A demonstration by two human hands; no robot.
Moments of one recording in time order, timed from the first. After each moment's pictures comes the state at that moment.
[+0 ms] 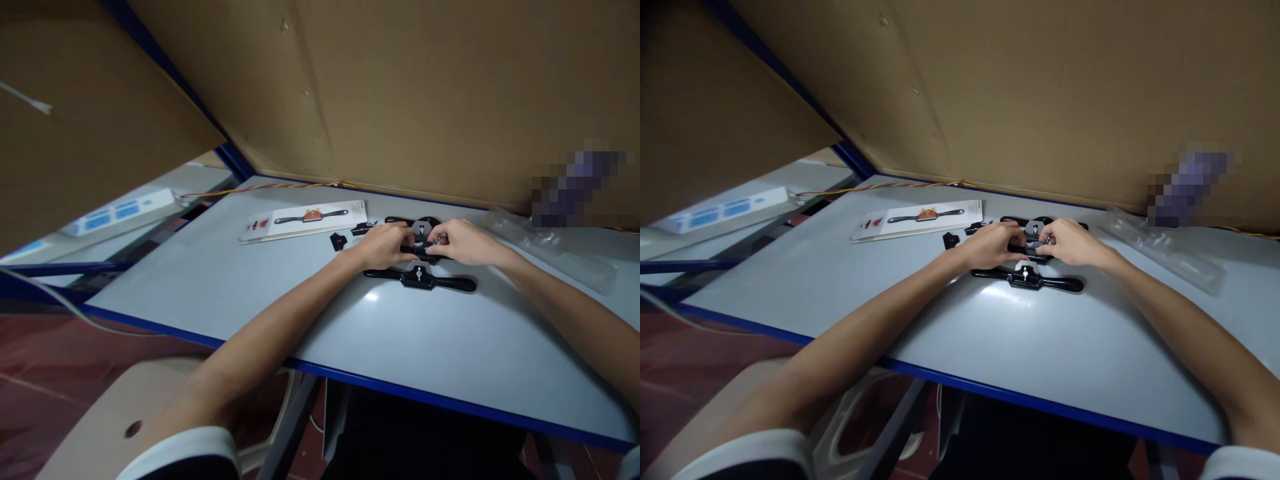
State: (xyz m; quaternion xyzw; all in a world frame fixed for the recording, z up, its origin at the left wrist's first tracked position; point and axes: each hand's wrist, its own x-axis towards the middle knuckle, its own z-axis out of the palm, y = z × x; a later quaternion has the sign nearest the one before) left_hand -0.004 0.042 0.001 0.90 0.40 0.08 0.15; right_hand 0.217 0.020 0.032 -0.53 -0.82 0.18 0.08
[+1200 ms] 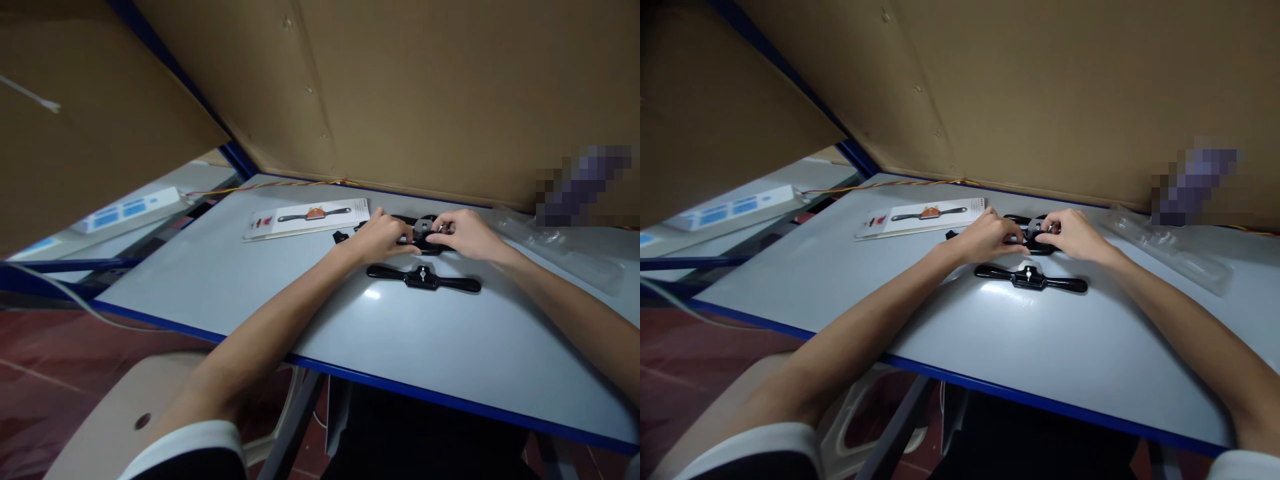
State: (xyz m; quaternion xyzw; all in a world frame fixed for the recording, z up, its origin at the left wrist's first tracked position) left_hand -0.012 0.044 0.012 0.92 0.37 0.09 0.09; right_hand 0.221 0.030 0.016 -0.54 -0.79 0.22 0.21
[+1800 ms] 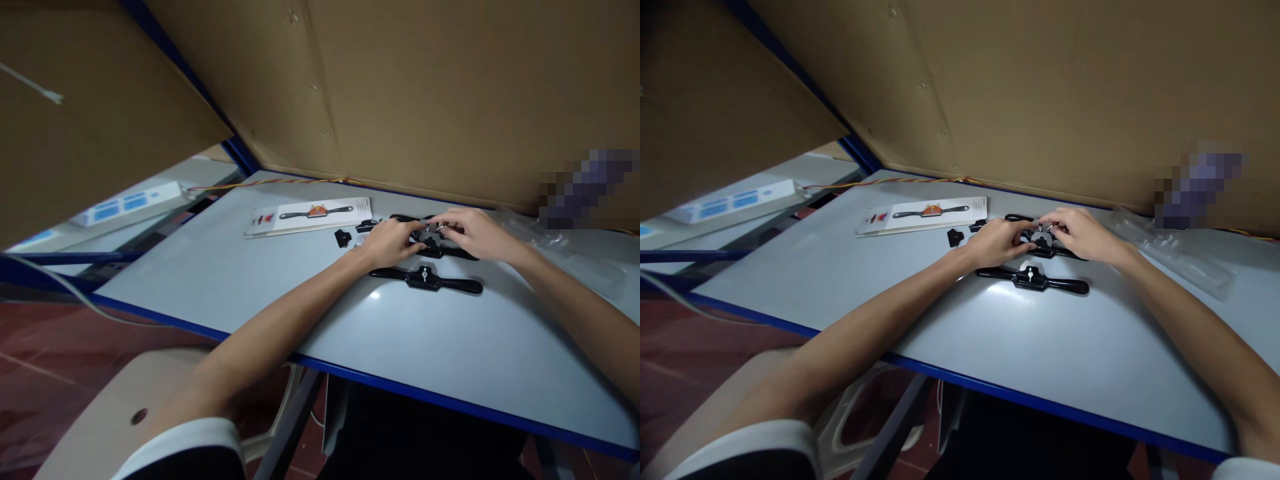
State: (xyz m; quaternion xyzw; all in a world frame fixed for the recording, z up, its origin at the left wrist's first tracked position) left_hand 0.004 0.031 0.007 0.88 0.45 0.11 0.15; right_hand 0.236 0.032 0.025 -0.43 -0.86 0.17 0.22
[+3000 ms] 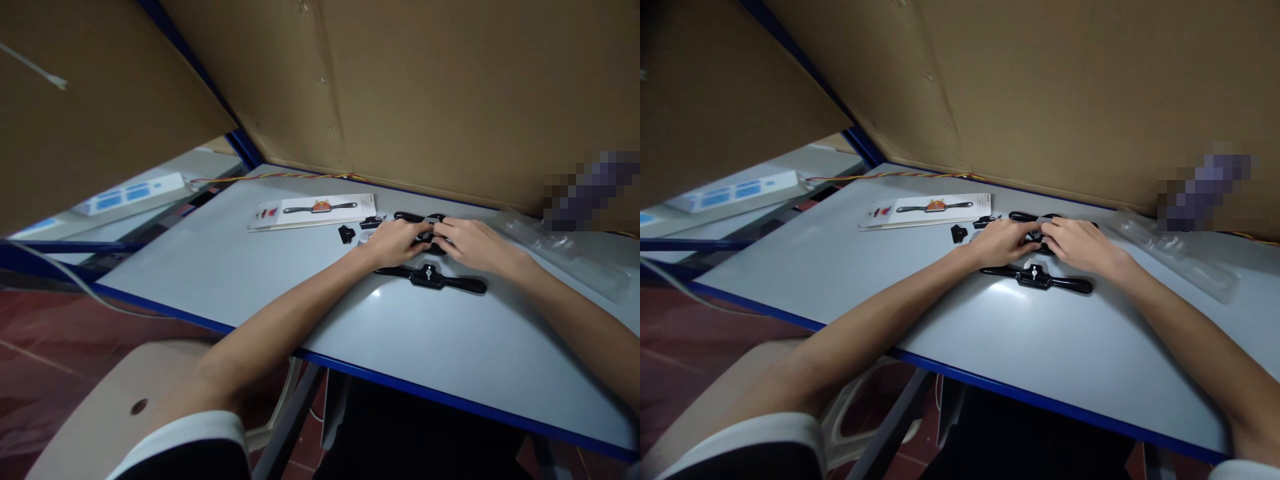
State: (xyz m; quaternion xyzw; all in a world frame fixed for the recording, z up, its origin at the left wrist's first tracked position) left_hand 0.005 0.029 0.007 0.89 0.43 0.08 0.11; right_hand 0.221 0.013 0.023 -0.44 -0.90 -0.01 0.03
